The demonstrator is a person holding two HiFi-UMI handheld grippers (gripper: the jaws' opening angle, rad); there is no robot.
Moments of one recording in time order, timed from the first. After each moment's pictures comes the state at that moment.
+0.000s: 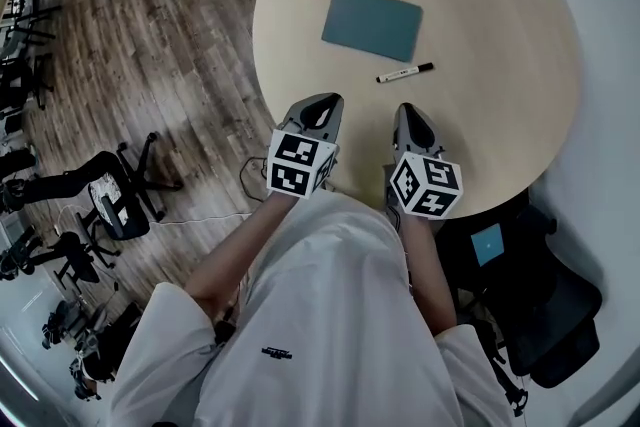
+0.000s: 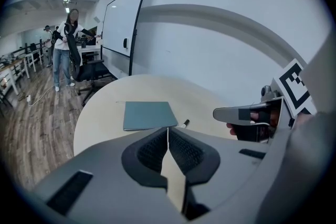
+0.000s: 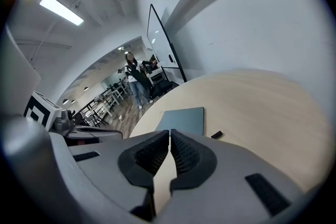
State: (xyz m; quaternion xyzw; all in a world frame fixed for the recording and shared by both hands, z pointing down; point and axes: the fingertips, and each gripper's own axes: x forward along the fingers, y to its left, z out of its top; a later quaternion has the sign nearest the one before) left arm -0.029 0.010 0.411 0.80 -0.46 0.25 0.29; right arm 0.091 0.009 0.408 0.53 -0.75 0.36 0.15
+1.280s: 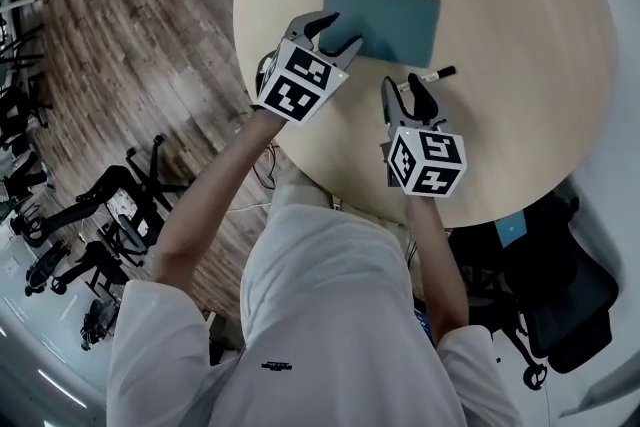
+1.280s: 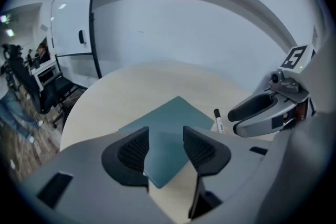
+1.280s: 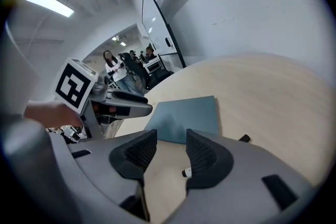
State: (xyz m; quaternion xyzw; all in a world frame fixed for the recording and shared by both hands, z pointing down) left arm -0.026 -0.166 0.514 0.86 -0.29 0.37 0.19; right arm 0.050 -0.085 0.507 0.51 -0.74 0.39 0.19
